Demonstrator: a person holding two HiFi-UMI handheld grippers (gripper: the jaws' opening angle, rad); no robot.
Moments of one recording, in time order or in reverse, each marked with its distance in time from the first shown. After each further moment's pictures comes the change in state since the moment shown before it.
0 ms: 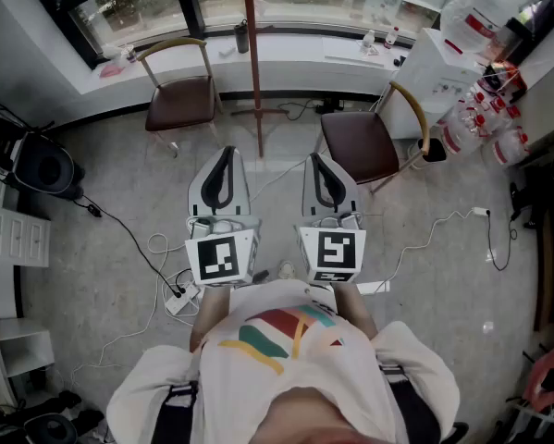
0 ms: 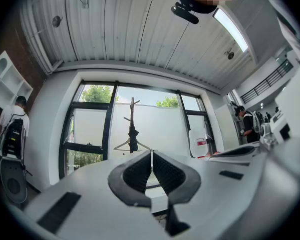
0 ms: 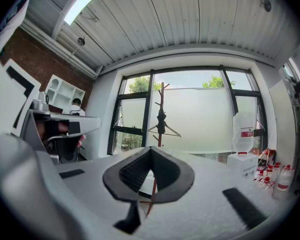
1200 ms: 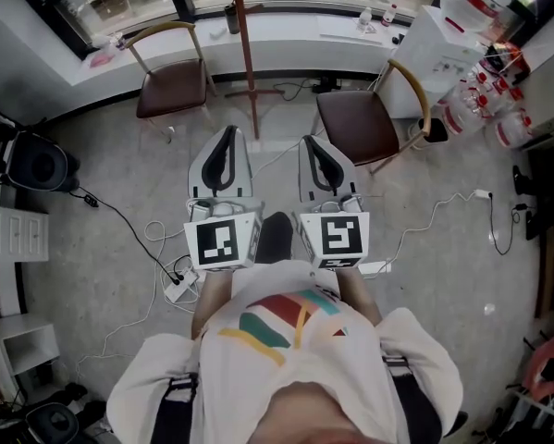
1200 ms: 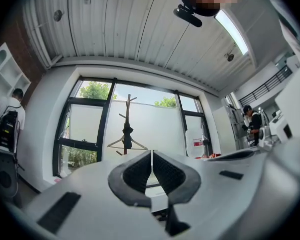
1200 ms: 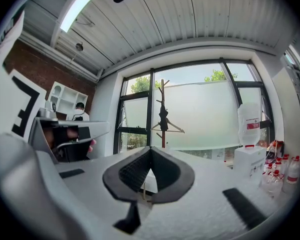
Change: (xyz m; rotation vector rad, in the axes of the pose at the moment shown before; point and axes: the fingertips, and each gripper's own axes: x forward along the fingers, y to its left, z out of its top) left arm 0.026 -0.028 -0.023 -0.021 0.021 -0.043; right arm 0.010 -0.014 -0.022 0.064 0.005 0.076
